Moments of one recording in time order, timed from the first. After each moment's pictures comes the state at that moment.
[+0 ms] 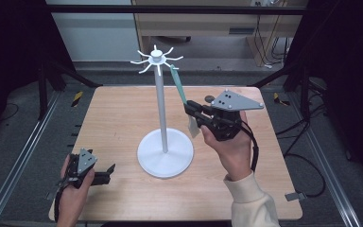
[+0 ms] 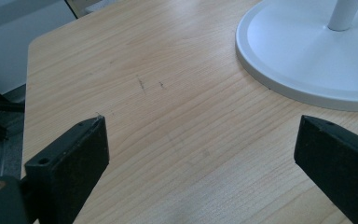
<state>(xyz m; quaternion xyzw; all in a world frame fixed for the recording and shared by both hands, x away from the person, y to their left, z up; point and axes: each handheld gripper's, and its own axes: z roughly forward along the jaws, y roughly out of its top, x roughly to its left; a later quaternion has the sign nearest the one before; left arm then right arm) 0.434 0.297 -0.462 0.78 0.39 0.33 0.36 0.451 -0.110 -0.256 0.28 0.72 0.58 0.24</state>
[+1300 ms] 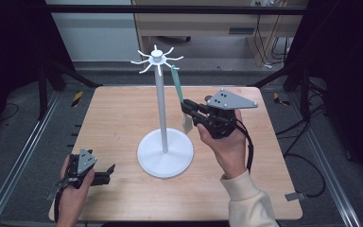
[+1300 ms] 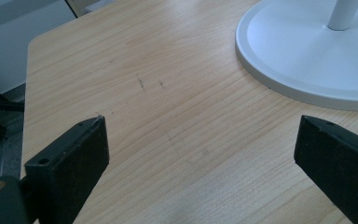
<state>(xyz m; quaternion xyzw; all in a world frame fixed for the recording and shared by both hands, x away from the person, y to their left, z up) 0.433 0.298 -0.462 0.78 0.40 0.33 0.36 0.461 -0.103 -0.263 0.28 0.72 0.59 0.24</state>
